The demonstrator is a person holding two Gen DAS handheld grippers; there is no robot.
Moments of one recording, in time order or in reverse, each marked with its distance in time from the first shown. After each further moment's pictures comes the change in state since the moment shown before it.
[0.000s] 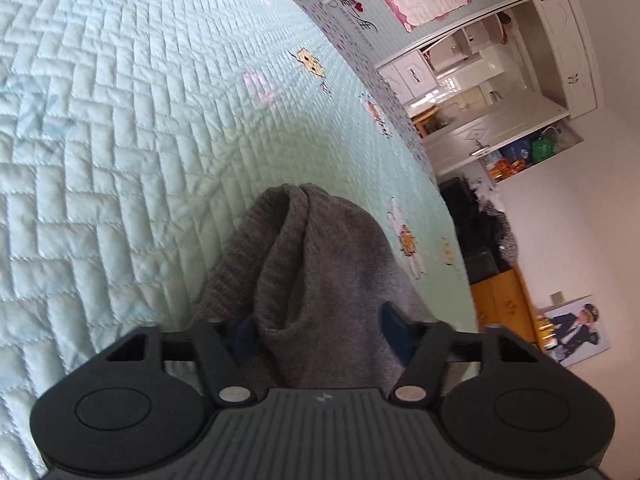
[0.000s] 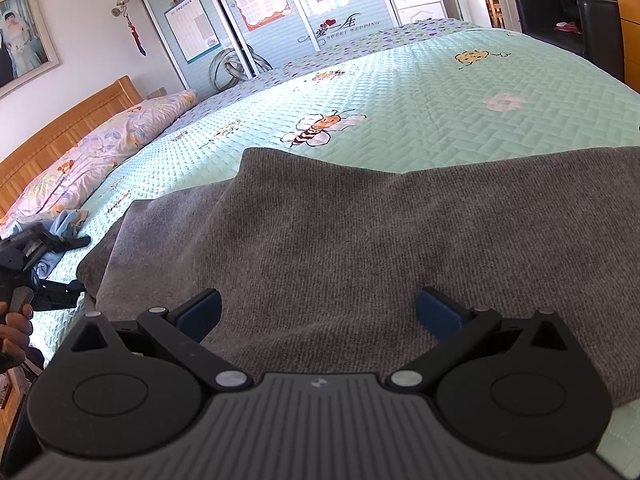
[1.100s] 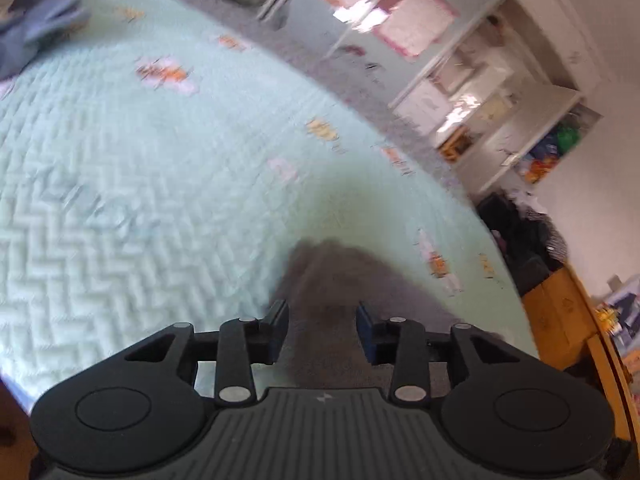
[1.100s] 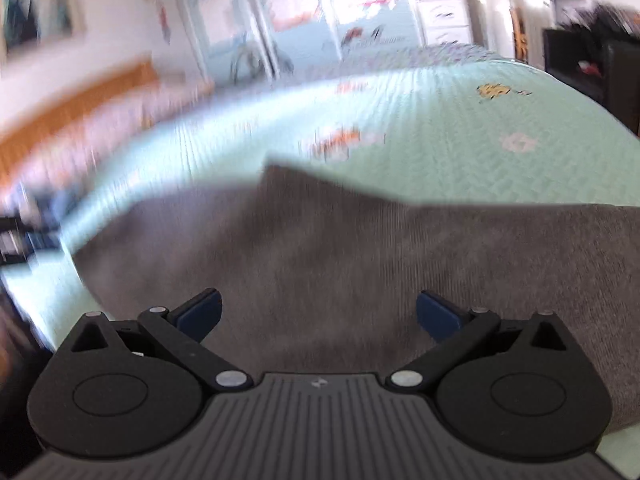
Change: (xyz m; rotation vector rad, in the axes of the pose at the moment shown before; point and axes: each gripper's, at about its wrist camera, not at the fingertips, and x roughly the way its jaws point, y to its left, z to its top) left arm -0.089 -0.057 -0.006 0.226 -0.160 0.145; right arm -0.018 0.007 0.018 -0.058 -0.063 0.047
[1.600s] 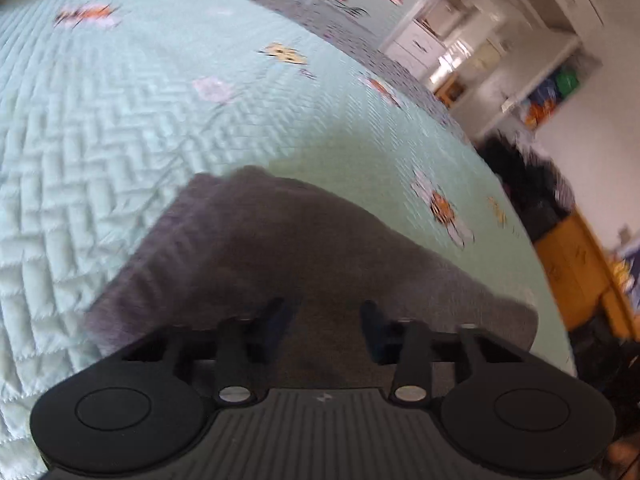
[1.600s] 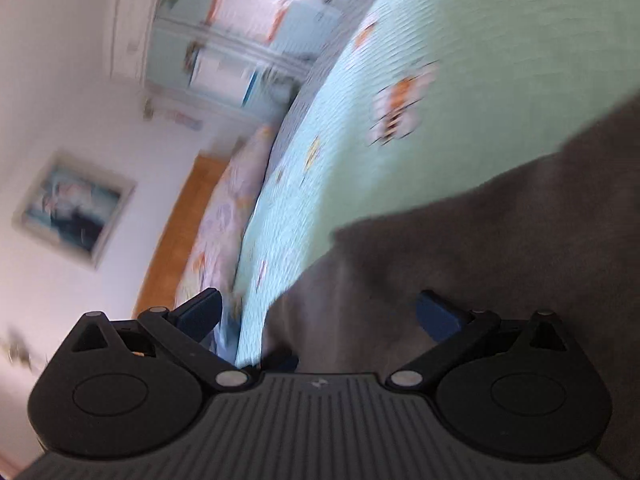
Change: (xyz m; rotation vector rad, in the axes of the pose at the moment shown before) left arm 0.130 -0.013 -0.021 -0.017 0.158 0.023; right arm 0.102 -0.057 0.024 0.689 0.113 0.447
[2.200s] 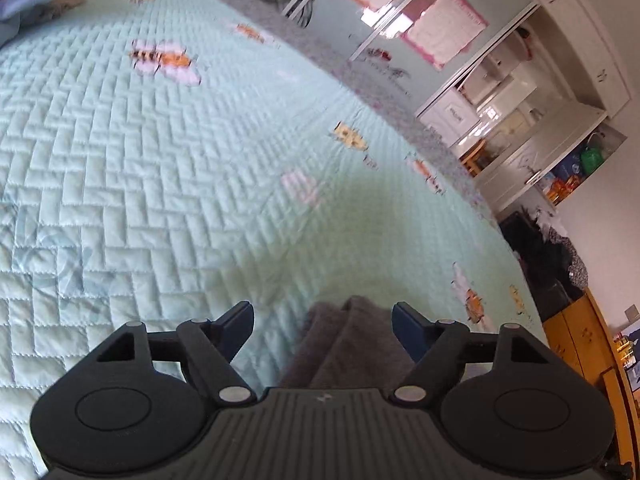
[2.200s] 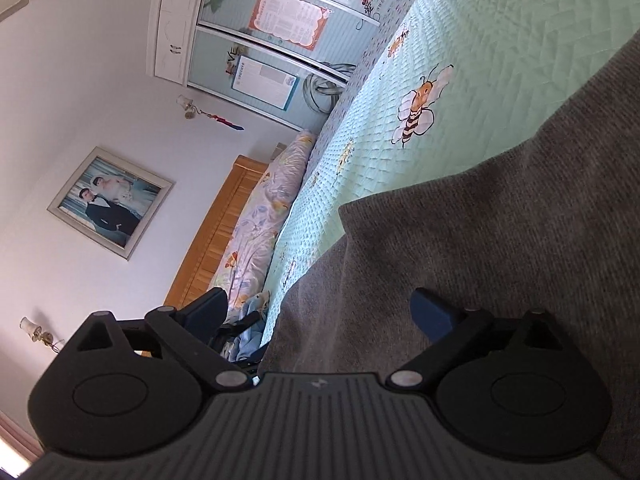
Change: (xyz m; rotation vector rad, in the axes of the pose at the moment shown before) left arm -0.044 0.047 0.045 -0.082 -0.155 0.051; right arm -0.017 -0.005 -0.017 -0.123 0.009 0.097
